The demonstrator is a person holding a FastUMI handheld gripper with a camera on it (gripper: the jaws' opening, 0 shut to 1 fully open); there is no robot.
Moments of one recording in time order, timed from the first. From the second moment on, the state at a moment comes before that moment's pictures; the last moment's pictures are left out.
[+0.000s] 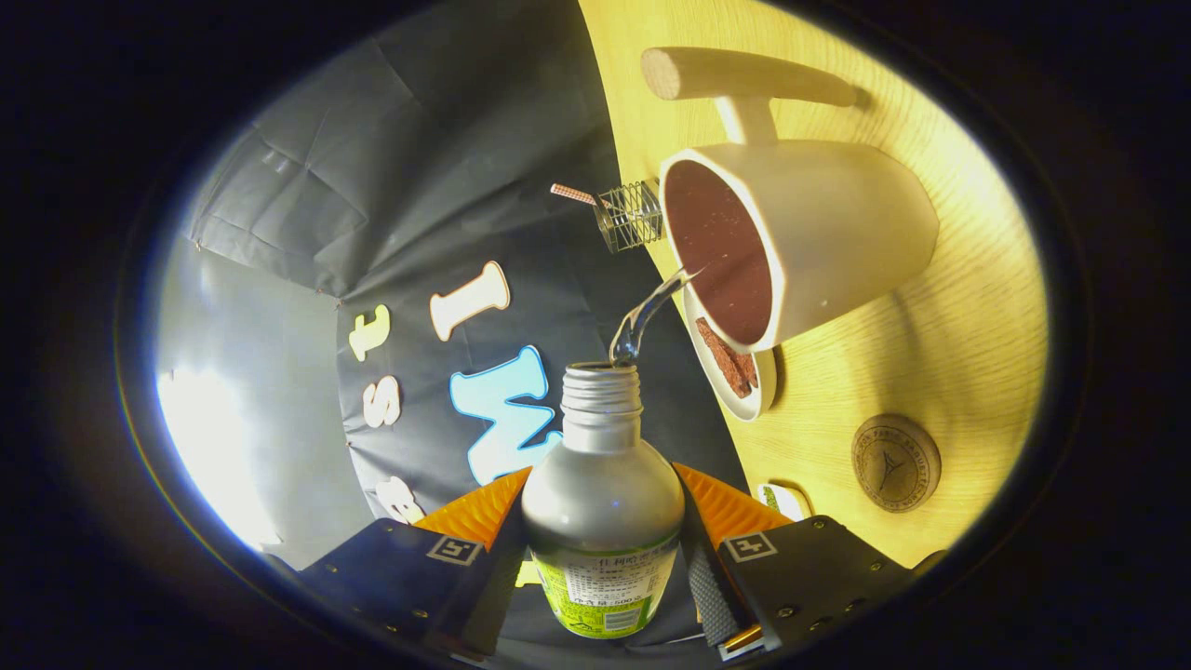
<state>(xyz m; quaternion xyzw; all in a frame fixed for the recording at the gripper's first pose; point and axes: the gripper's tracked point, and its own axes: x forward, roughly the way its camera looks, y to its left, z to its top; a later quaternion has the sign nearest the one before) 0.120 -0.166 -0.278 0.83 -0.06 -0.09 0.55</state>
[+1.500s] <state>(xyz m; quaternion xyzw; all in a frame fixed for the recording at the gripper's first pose) 0.119 -0.187 -0.240 0.87 -0.10 -0.10 0.48</state>
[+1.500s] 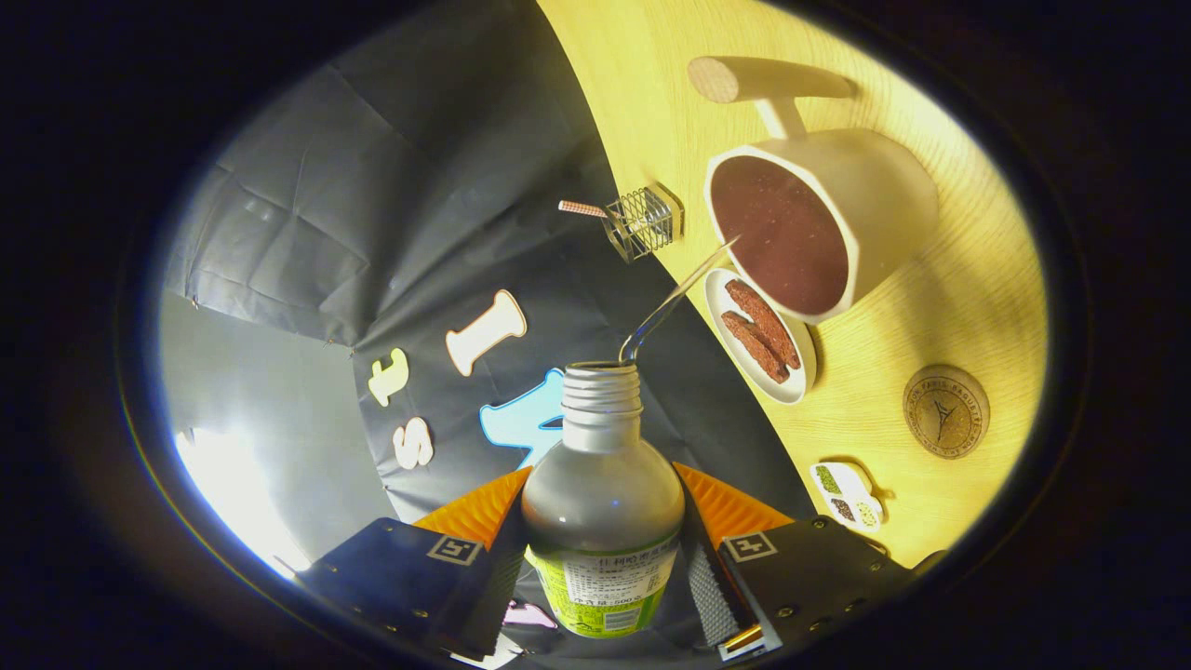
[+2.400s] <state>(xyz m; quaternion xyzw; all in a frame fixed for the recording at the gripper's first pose) 0.116 -0.197 -0.299 0.86 -0.08 -0.14 0.48</state>
